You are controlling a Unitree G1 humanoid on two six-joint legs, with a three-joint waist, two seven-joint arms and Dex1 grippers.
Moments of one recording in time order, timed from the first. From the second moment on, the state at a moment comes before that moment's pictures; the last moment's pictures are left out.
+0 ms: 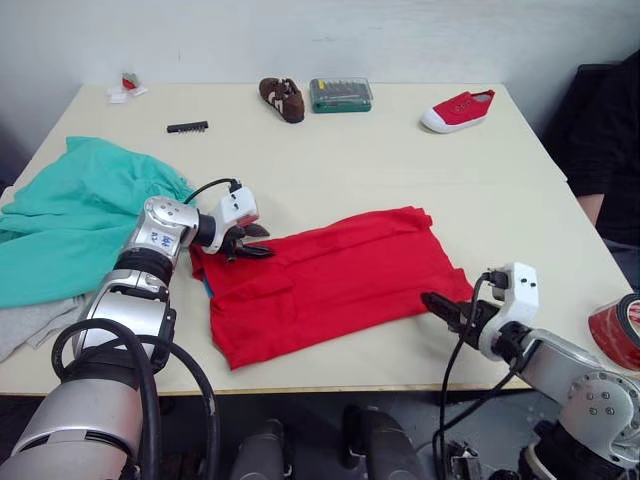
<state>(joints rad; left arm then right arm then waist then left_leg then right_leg) -1.14 0.52 -0.18 1.27 0.12 -0.19 -1.16 -0.25 -0.10 -0.66 -0.64 0.76 1.59 0.00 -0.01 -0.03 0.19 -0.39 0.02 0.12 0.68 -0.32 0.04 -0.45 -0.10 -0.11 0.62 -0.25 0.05</state>
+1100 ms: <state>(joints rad) -0.63 0.63 0.03 0.46 -0.14 0.38 -1.23 -0.87 -0.48 -0.13 0.38 0.59 1.24 0.27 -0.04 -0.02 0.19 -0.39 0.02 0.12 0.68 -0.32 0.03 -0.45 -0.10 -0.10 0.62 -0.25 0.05</state>
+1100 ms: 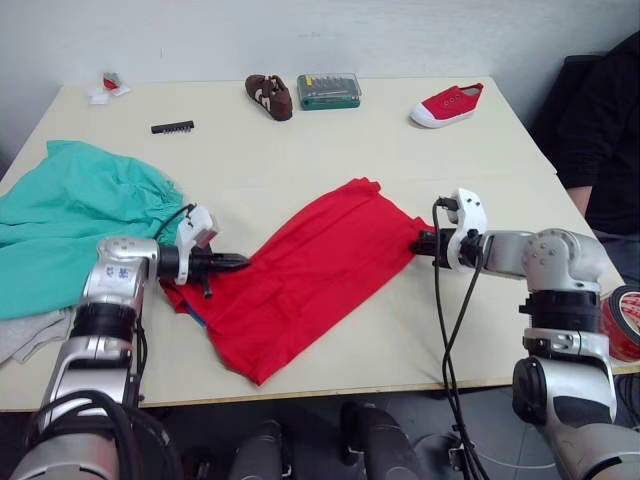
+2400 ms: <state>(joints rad) -0.88 0.67 -0.05 0.45 -0.33 0.68 -1.11 -0.61 -0.54 -0.12 -0.23 0.51 1.56 0.73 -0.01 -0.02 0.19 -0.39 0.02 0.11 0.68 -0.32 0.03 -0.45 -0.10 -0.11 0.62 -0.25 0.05</state>
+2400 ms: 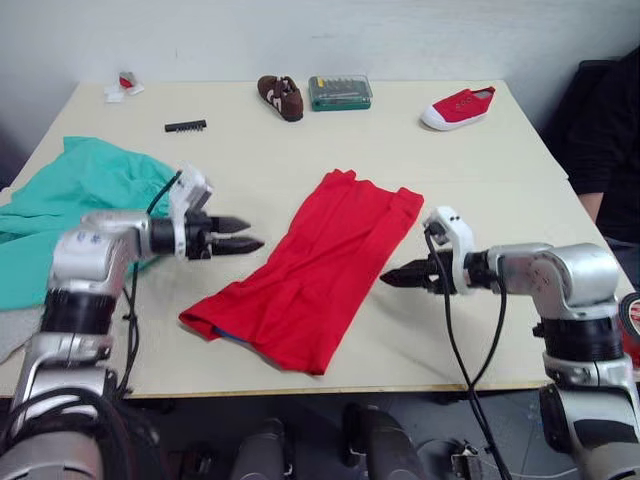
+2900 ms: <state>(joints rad) -1.16 0.42 -0.14 1.18 -0.06 0.23 -0.97 -0.49 -0.27 -0.17 -0.33 0.76 1.60 0.37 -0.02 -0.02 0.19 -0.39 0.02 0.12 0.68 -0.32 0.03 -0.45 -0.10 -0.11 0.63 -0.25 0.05</state>
